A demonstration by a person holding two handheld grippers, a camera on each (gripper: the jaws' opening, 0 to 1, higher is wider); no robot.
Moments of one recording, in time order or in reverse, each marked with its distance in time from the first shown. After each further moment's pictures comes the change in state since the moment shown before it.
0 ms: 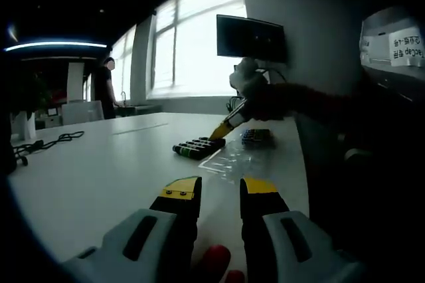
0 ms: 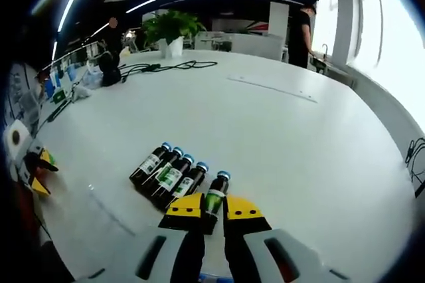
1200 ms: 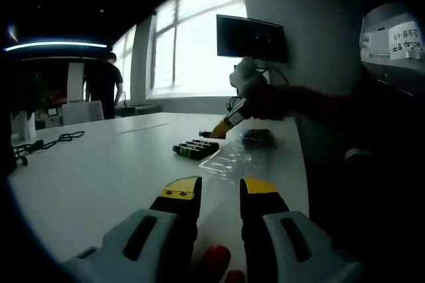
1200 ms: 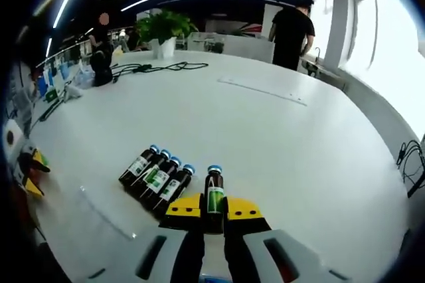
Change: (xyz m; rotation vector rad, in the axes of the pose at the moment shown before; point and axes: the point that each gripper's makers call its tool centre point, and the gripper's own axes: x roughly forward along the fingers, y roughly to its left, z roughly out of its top) left arm -0.001 0.000 0.000 0.000 -0.002 0.001; right arm -0.009 -0.012 0.007 0.012 -0.023 -0.060
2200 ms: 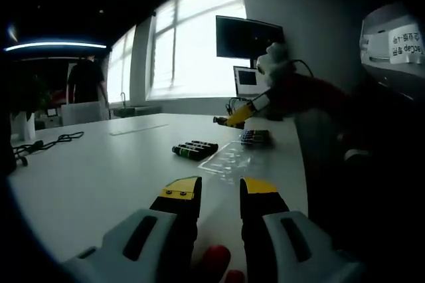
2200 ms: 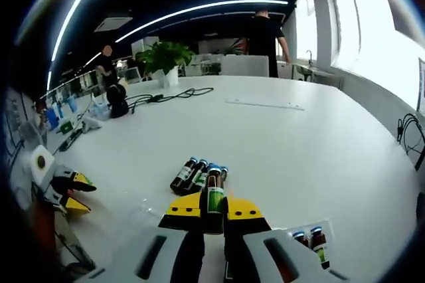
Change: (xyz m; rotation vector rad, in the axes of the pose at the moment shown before) left arm -0.001 -0.001 0.001 0.000 -0.005 -0.003; right arm -0.064 0.041 0.001 0.135 -0.125 0.051
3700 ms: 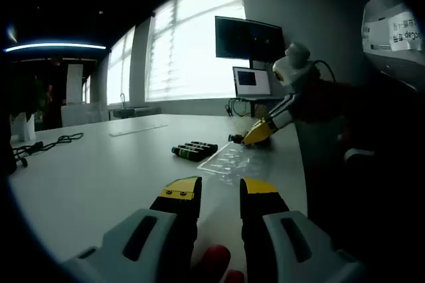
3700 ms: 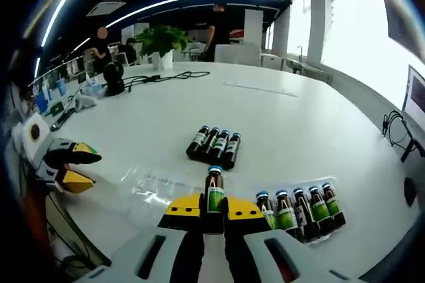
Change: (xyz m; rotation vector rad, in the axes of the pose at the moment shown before) left arm 0.001 0.000 0.001 0.005 -0.004 0.000; right arm -0.014 0.030 -0.042 -0.048 0.075 -0.122
